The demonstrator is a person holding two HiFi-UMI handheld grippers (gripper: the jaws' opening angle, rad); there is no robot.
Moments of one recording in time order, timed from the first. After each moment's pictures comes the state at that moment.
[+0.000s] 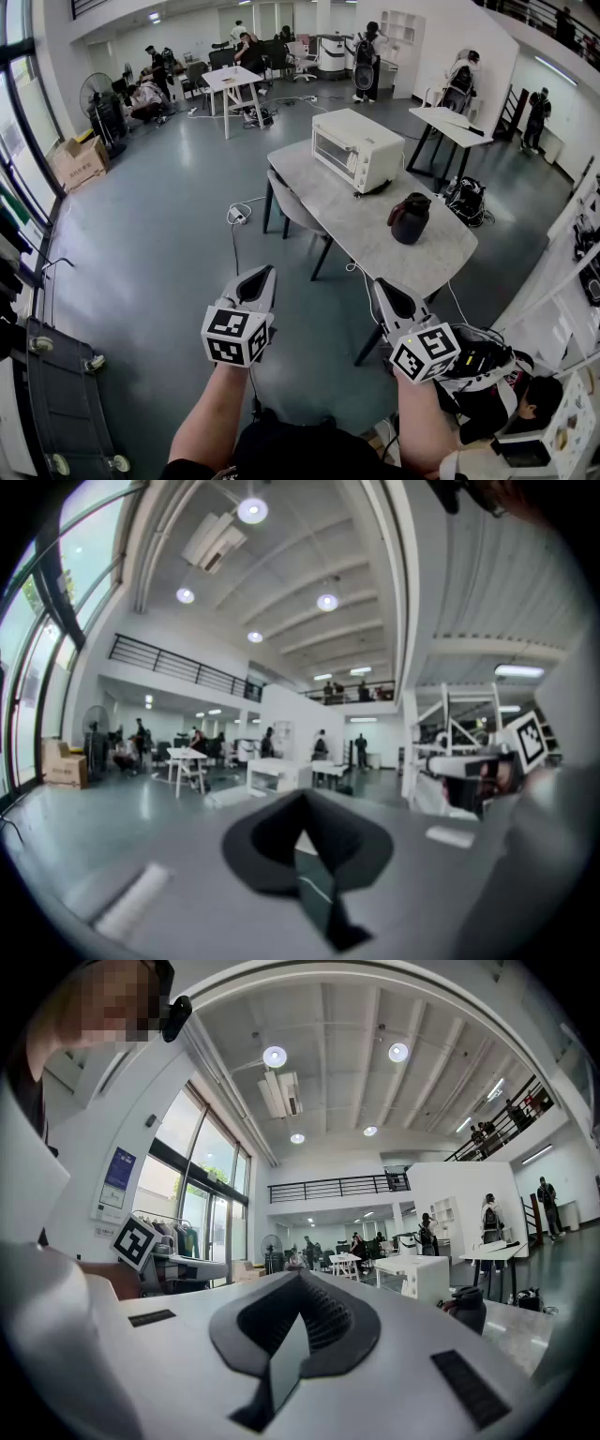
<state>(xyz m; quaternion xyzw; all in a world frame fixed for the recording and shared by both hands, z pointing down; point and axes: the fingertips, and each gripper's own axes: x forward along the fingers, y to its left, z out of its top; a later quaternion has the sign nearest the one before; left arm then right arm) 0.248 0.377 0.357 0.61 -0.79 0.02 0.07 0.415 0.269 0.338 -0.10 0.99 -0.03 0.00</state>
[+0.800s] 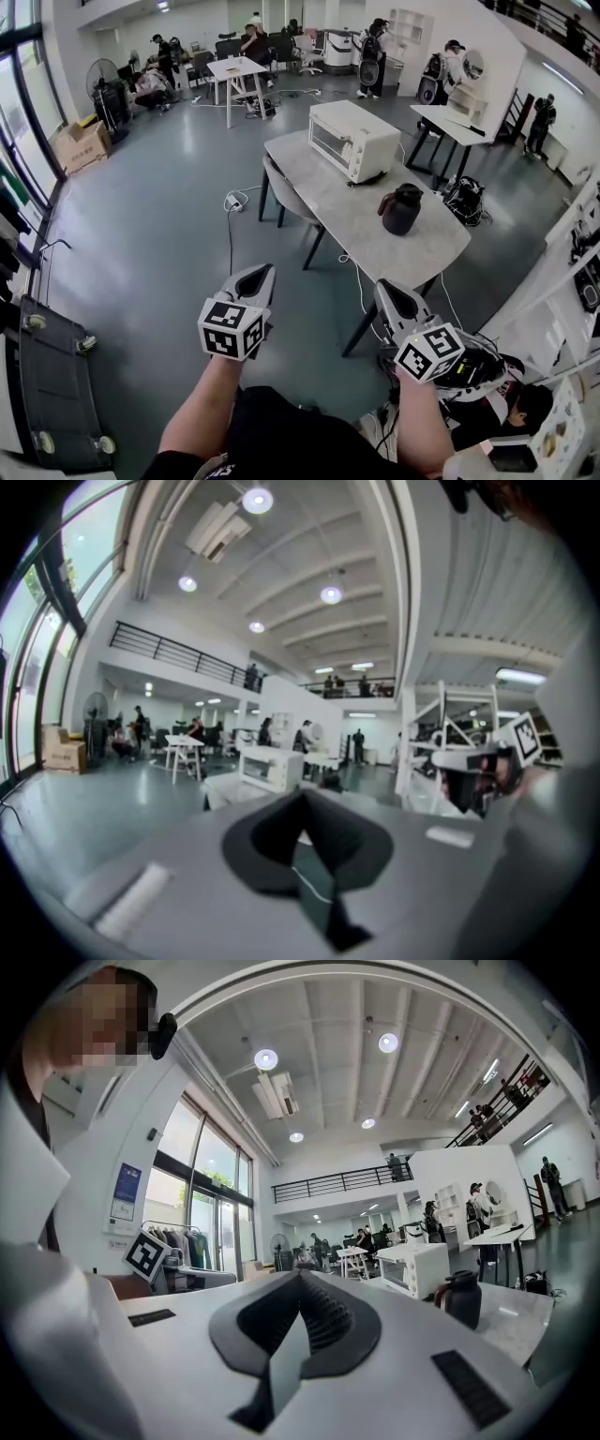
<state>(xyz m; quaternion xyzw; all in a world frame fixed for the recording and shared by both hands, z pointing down) 0.298 0.372 0.380 0.61 -0.78 0.02 0.10 0.472 0.263 0.346 -0.08 0.99 -0.06 0.00</state>
